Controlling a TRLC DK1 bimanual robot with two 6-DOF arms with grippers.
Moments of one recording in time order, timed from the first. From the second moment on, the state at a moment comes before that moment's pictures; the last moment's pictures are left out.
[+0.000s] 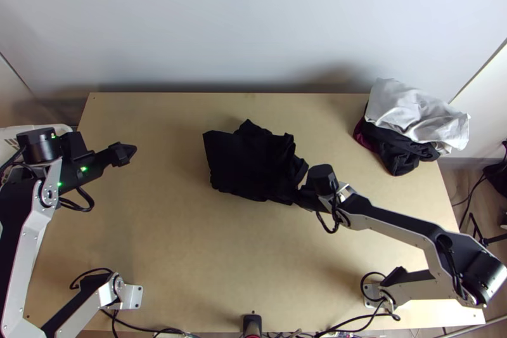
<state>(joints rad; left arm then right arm) 0.17 1.02 1.07 -0.75 0.39 -0.31 0.66 1.52 0.65 0.13 -0.24 0.98</state>
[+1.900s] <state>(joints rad) 0.24 1.00 1.04 -0.72 0.40 -0.28 0.41 1.52 1.25 -0.05 -0.20 0.53</state>
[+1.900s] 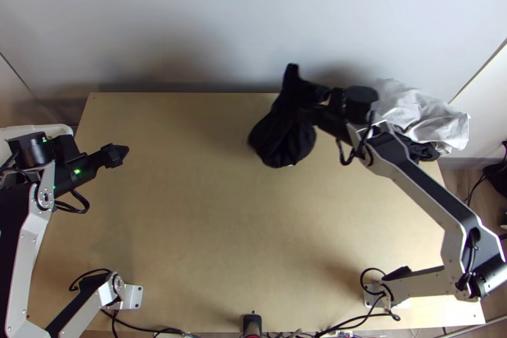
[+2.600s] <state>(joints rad) 0.22 0.96 0.98 -0.72 0.41 -0.30 0.03 1.57 1.57 -0.17 -0.26 0.39</state>
